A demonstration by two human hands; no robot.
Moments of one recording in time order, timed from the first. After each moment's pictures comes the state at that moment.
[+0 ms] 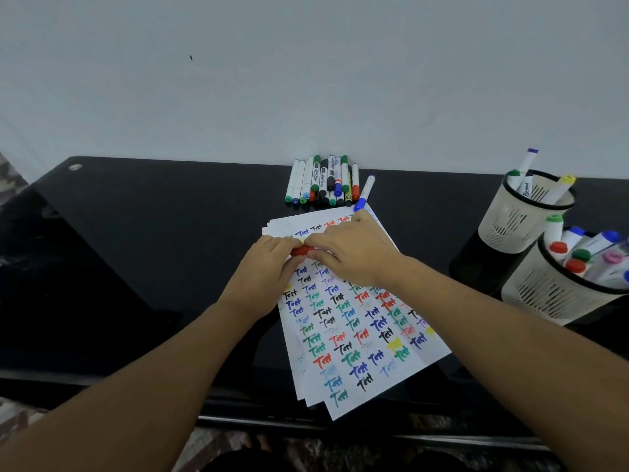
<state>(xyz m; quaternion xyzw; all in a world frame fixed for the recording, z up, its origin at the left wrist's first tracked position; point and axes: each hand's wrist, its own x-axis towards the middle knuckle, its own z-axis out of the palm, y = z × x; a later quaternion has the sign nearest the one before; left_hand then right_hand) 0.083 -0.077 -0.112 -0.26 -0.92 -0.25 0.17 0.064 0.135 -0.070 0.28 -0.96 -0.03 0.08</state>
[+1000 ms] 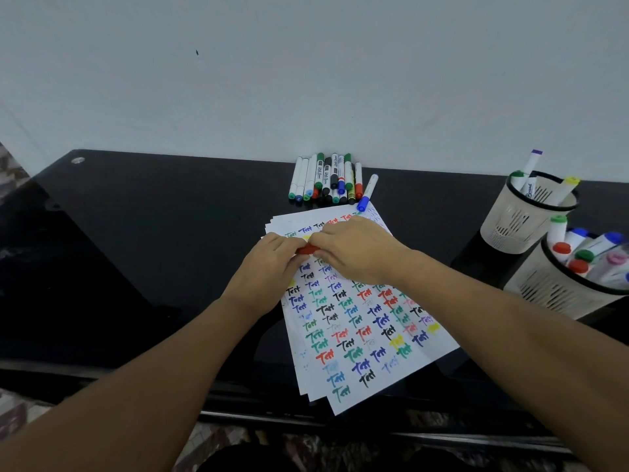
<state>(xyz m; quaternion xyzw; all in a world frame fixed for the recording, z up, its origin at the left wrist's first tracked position) 0.087 -0.079 -0.110 -0.28 -0.91 -0.25 0.19 0.064 0.134 -0.061 0.35 -0.94 -0.05 0.03</state>
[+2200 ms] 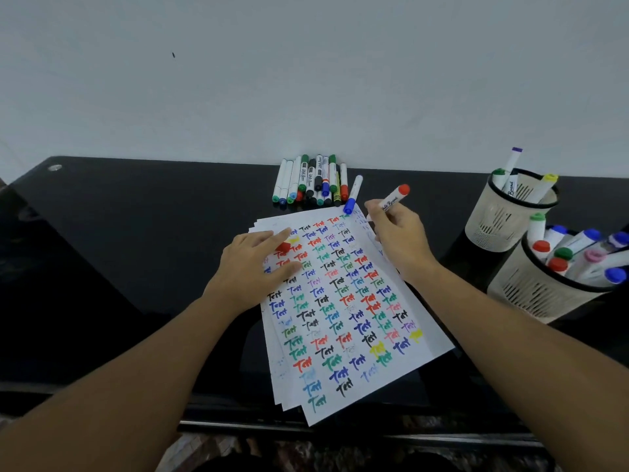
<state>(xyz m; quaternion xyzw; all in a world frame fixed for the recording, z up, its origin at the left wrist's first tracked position) 0.065 -0.080 -0.109 -0.16 -0.96 -0.22 0.02 0.068 0.195 -0.078 -0.09 -0.81 0.56 0.13</state>
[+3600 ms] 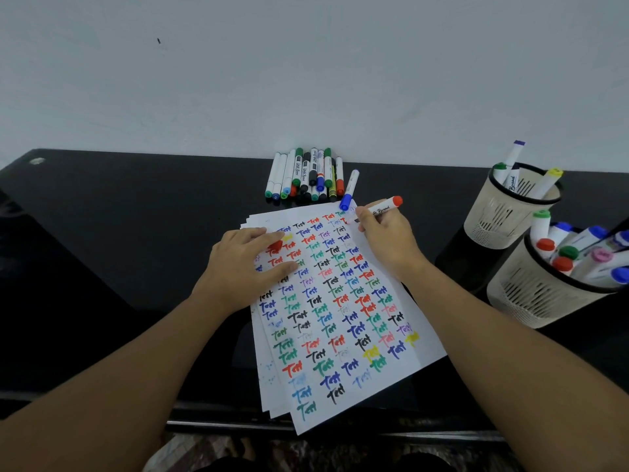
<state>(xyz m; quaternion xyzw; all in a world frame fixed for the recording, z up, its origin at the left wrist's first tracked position) 0.067 -0.076 -0.104 -0.14 -0.96 -0.23 0.01 0.054 0.193 -0.088 -0.12 -0.86 0.50 0.06</state>
